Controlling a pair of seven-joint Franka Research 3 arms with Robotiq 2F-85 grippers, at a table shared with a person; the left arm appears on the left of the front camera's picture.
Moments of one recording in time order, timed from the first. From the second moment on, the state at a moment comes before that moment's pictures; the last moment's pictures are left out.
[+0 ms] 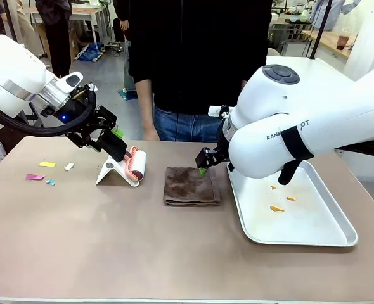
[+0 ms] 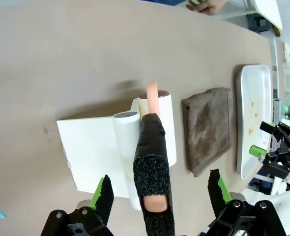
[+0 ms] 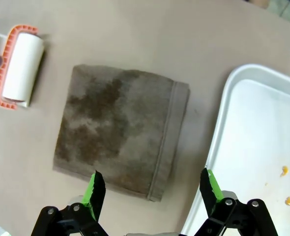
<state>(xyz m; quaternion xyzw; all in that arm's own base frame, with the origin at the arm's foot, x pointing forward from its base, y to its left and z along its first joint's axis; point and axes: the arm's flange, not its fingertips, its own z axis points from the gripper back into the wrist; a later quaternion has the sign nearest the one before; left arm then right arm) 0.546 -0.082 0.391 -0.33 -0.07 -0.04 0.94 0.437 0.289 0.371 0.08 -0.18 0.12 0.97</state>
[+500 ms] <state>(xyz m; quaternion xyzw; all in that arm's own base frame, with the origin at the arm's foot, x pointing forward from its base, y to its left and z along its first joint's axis) 0.547 -0.081 0.392 -0.33 -0.07 -0.04 0.94 0.433 0.275 0.368 0.03 -0.11 0.09 0.99</state>
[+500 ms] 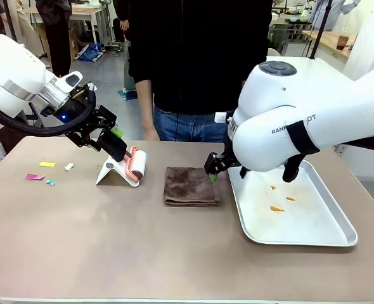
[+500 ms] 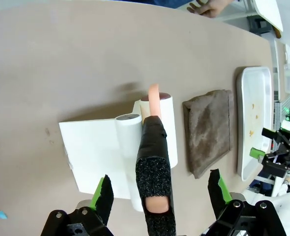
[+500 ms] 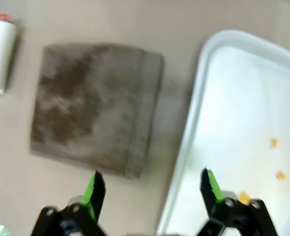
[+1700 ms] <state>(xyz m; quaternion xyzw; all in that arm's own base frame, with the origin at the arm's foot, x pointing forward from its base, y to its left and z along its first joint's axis) 0.547 -0.081 0.392 -0.33 -0.07 -0.04 0.94 0.493 0.333 0.314 0.01 -0.06 0.01 1.00</state>
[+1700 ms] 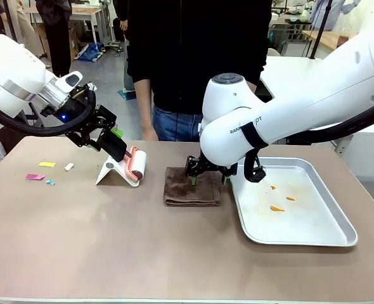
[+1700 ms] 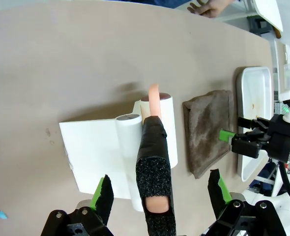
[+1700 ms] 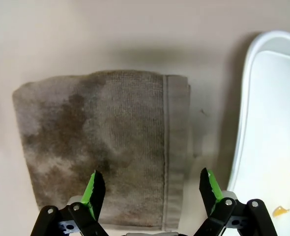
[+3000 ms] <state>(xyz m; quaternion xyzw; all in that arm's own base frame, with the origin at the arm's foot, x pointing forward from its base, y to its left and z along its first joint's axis) 0.547 -0.081 0.392 -0.33 -0.07 -0.04 0.94 0.504 0.338 0.304 0.00 -0.06 -0.01 1.00</state>
